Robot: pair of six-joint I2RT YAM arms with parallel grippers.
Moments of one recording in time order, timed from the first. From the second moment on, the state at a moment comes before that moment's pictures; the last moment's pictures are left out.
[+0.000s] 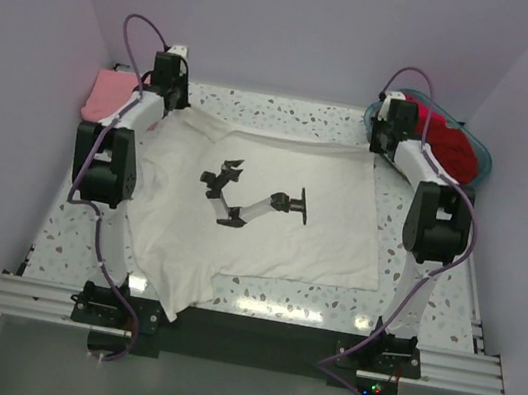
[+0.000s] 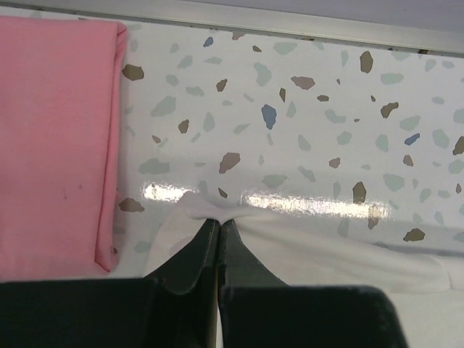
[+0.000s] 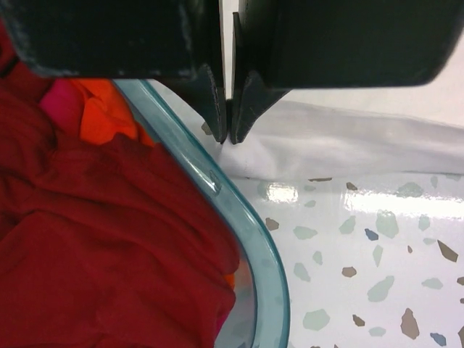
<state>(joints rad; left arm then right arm) -0.03 2.14 1.72 -0.21 -0.09 -0.12 0.07 2.10 1.66 -0.27 0.08 -0.06</state>
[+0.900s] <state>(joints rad) -0.02 1.77 1.47 -0.60 -0.08 -0.36 0.07 1.95 1.58 -0.48 0.05 -0.04</state>
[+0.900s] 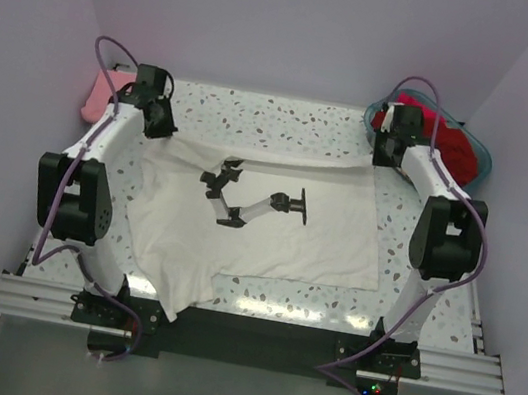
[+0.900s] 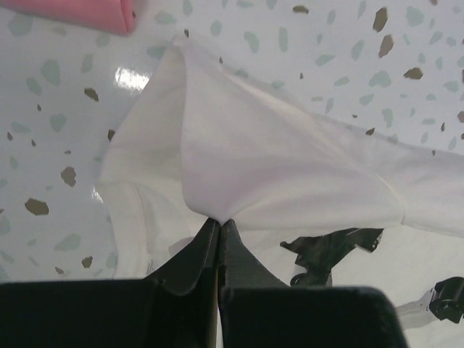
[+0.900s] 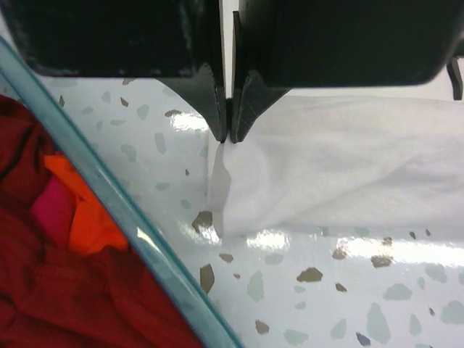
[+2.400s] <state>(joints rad) -0.02 1.76 1.29 -0.62 -0.05 -0.39 0.07 2.08 1.56 -0.64 0.15 0.09</state>
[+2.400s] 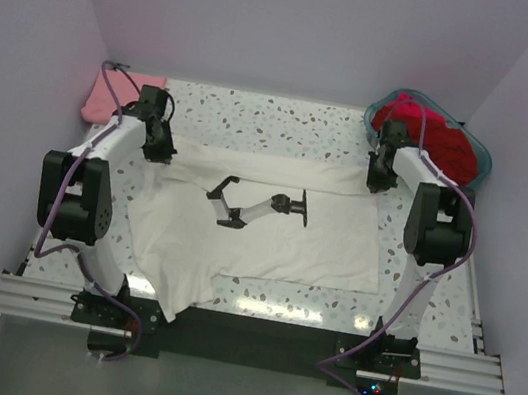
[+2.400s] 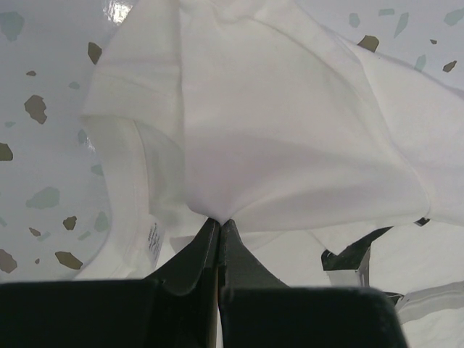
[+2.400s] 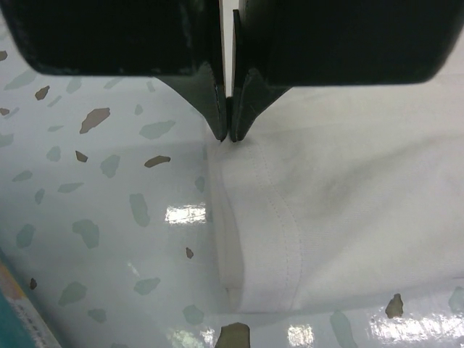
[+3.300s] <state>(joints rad) -0.02 1.80 1.38 -0.61 -0.02 -0.41 0.32 1.95 1.64 -0.66 0.13 0.05</state>
